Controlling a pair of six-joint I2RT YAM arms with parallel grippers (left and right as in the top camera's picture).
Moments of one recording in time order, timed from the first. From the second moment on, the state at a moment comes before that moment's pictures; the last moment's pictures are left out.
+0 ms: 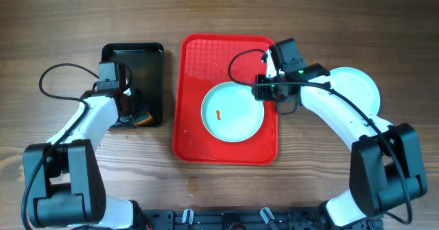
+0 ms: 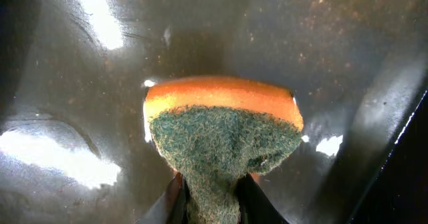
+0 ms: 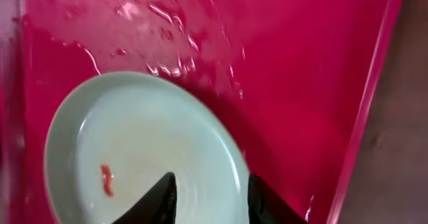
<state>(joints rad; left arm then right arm) 0.07 1.65 0.84 -0.48 0.03 -0.36 0.34 1.72 1.10 -0.54 -0.22 0.30</state>
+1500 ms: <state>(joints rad) 0.07 1.56 0.84 -0.52 0.08 -0.36 0.34 1.82 1.02 -0.47 -0.22 0.36</state>
